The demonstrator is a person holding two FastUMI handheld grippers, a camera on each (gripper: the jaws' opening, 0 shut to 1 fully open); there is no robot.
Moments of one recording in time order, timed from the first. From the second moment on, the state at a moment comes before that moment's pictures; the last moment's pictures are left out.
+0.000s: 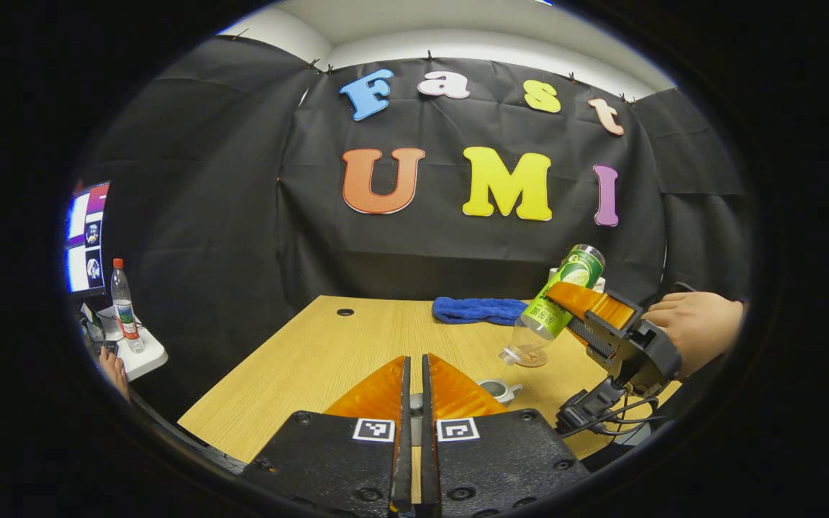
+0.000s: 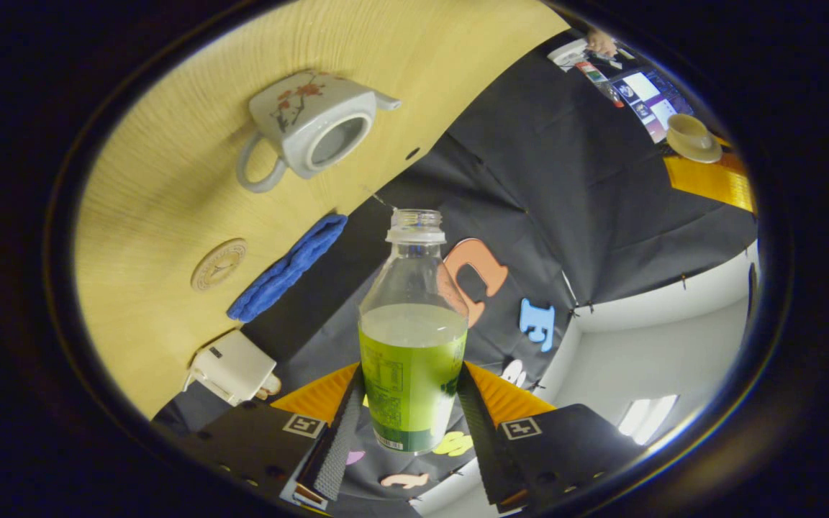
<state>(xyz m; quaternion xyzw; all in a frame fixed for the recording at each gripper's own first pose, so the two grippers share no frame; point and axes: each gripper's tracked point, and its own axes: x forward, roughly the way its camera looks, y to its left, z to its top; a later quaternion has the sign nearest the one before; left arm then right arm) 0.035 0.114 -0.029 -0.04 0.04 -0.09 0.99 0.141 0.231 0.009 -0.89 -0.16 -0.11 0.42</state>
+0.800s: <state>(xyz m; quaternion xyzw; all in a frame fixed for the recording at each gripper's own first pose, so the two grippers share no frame) 0.040 0.116 -0.034 -0.04 0.04 -0.08 1.00 0.169 0.217 -0.042 -0.79 -0.14 -0.04 0.59</state>
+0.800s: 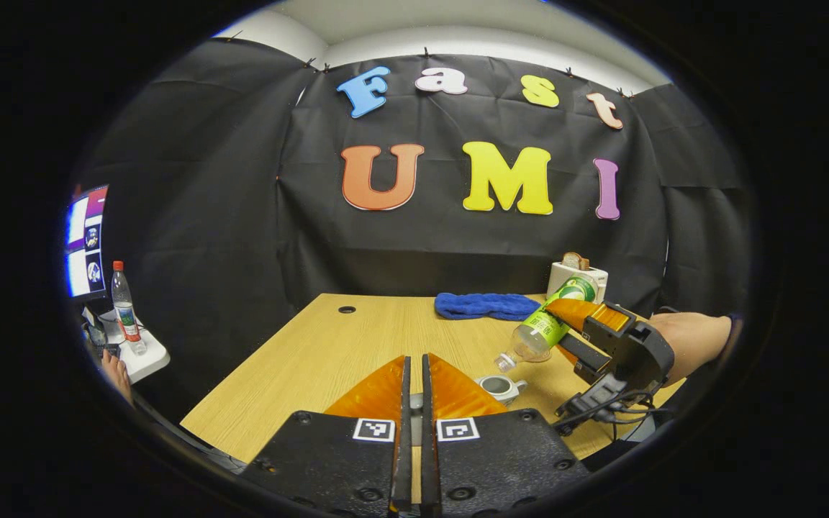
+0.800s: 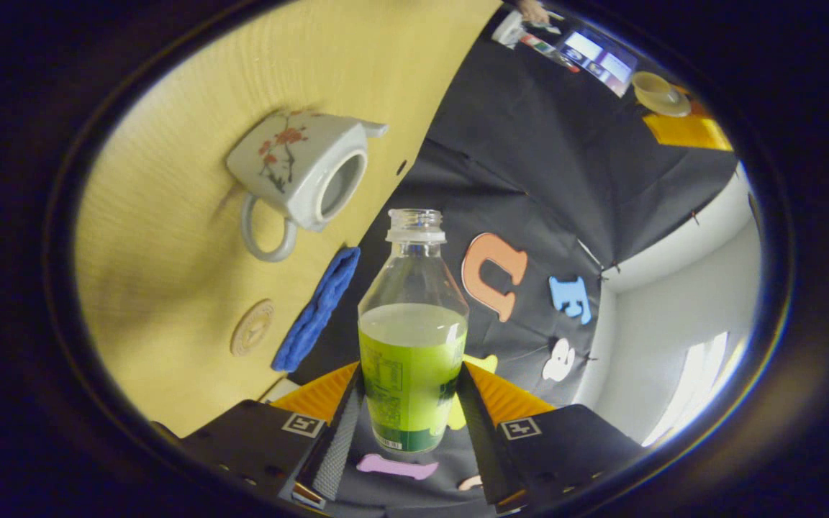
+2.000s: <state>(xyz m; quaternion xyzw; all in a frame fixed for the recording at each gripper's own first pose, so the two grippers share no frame) 0.043 0.116 -0.033 -0.03 0.04 -0.06 1.00 0.223 0.160 -0.015 -0.14 -0.02 0.07 0.99</state>
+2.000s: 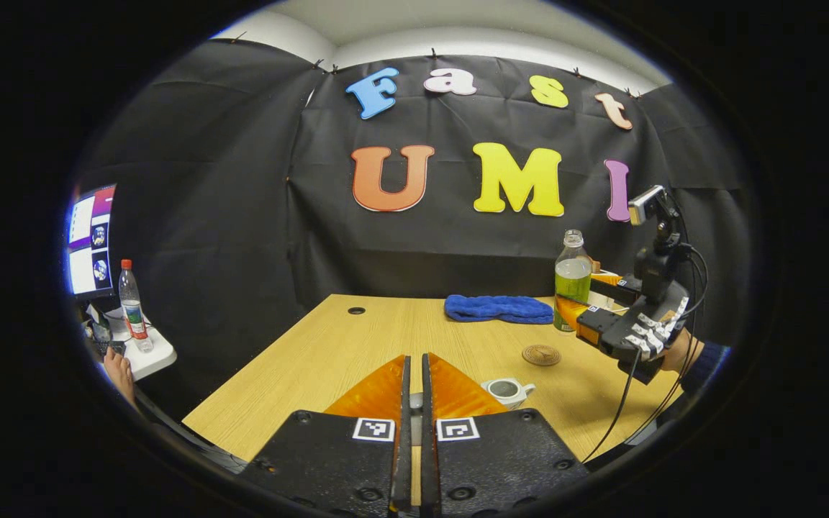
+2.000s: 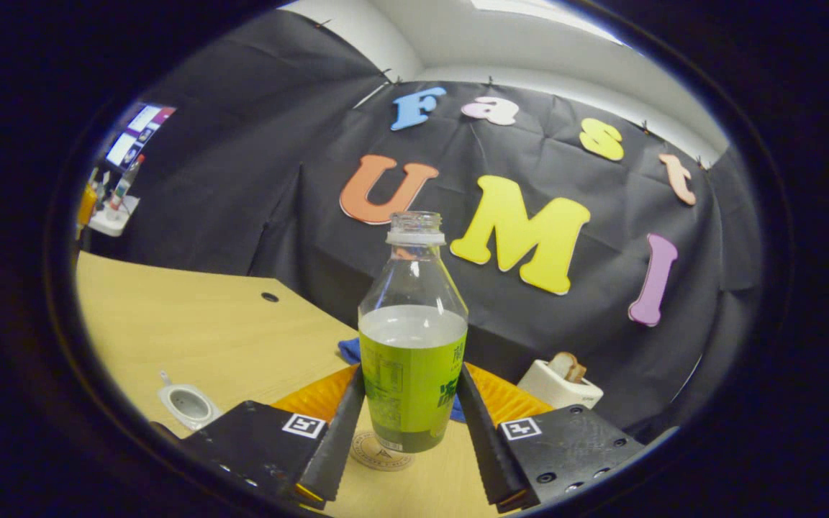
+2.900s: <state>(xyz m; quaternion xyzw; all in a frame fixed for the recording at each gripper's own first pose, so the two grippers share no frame) 0.056 0.118 -0.045 -0.02 0.05 -0.05 1.00 0.293 0.149 -0.095 -0.01 0.08 0.06 1.00</state>
